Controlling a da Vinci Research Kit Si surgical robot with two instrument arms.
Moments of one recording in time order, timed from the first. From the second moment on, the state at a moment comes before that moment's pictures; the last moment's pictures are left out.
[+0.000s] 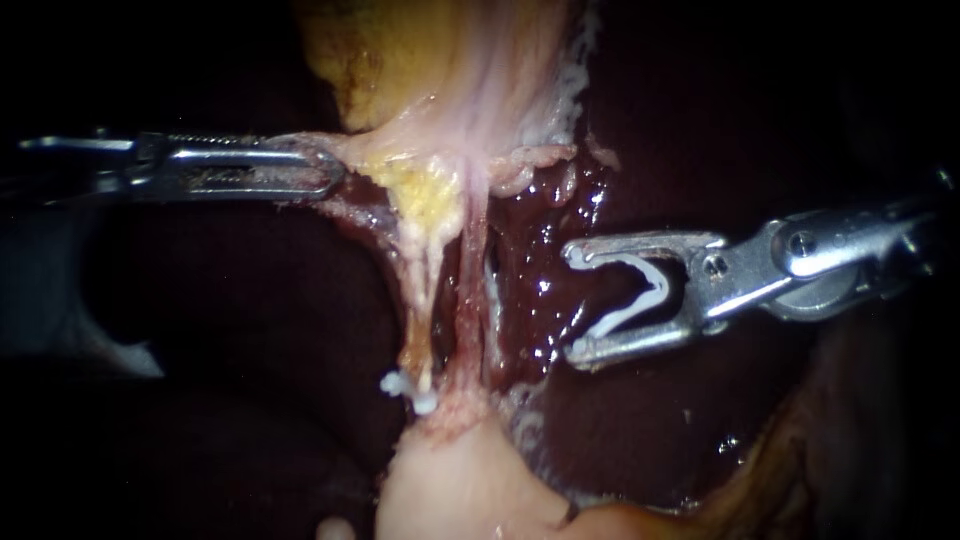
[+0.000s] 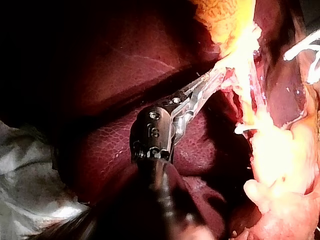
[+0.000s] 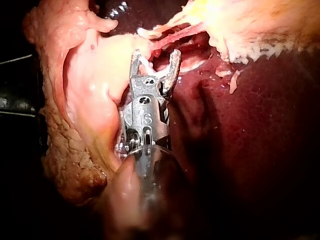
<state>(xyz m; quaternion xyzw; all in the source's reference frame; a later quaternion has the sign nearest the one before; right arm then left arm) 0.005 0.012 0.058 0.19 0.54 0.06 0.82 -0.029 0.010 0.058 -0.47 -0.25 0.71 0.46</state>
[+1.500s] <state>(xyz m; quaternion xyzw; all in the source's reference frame) 0.018 0.008 0.065 0.28 0.55 0.08 0.78 -0.023 0.012 0.050 -0.49 -0.23 0.70 0.48</state>
